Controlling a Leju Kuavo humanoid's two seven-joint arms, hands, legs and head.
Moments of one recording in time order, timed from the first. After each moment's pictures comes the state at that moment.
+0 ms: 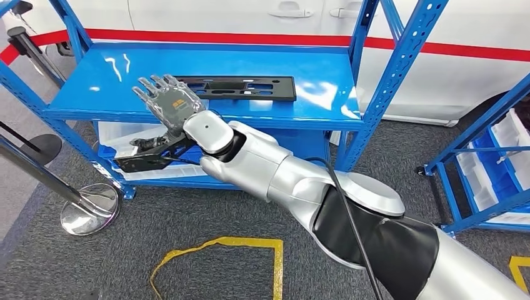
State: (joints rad) left arm -0.07 0.11 -0.13 -0.18 0.39 0.24 0.02; right arm -1.18 0.23 1.16 -0.35 0.89 0.05 0.01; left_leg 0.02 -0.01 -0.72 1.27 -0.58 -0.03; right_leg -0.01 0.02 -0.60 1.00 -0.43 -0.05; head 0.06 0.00
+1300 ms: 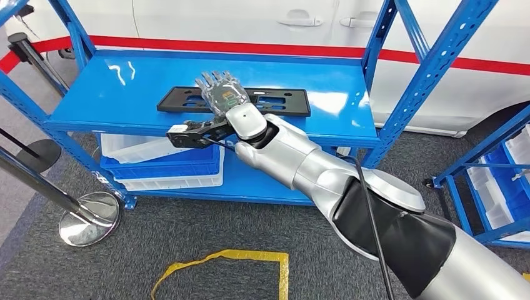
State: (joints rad) left arm -0.07 0.12 -0.13 -0.18 0.42 0.27 0.05; right arm -1.16 0.09 1.11 -0.32 0.90 0.13 0.12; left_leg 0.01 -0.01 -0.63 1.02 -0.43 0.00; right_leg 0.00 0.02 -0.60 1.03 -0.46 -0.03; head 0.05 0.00
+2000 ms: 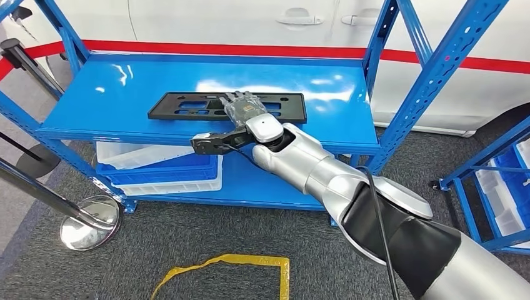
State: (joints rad) left arm -0.07 0.12 -0.13 -0.18 0.43 0.28 0.06; right arm -1.08 0.04 1.05 -0.31 0.86 0.22 0.08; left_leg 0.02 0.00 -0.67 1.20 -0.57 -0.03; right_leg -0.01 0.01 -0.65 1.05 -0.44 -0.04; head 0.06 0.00
